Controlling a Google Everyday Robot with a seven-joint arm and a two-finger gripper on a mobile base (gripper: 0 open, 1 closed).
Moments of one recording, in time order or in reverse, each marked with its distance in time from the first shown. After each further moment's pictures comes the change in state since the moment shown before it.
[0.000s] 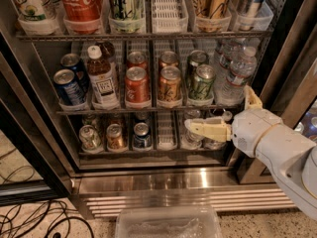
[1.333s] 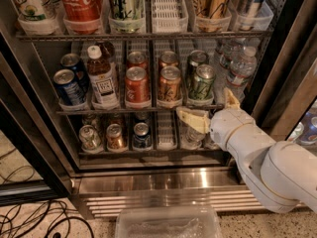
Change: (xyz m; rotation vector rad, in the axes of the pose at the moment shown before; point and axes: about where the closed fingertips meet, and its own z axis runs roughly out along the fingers) arm 0.021 0.000 0.050 0.106 -0.031 0.047
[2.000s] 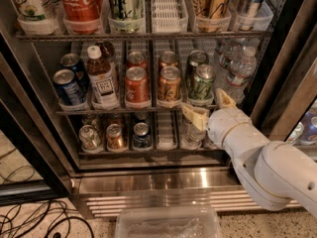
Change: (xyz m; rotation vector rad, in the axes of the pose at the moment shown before) arm 0.006 -0.004 0.009 0.035 0.000 -0.013
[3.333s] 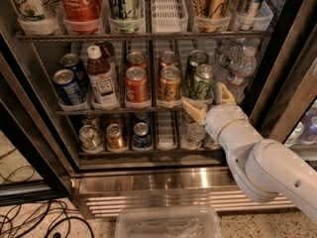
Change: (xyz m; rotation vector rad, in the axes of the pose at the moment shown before) arm -0.004 -0.013 0.017 0.065 -0.055 -0.064
